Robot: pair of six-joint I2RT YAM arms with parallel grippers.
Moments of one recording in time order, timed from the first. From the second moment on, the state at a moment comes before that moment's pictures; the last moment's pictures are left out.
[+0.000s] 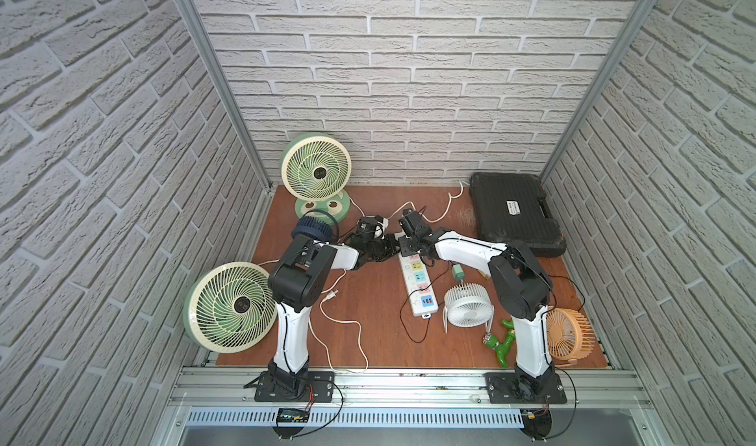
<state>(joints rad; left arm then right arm) -0.37 2.03 1.04 0.35 0.60 -0.85 0.59 2.06 1.45 -0.36 0.20 0.39</state>
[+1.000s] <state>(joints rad) -0.36 2.03 1.04 0.36 0.60 -0.85 0.57 2.05 1.46 -0.38 0.13 0.42</state>
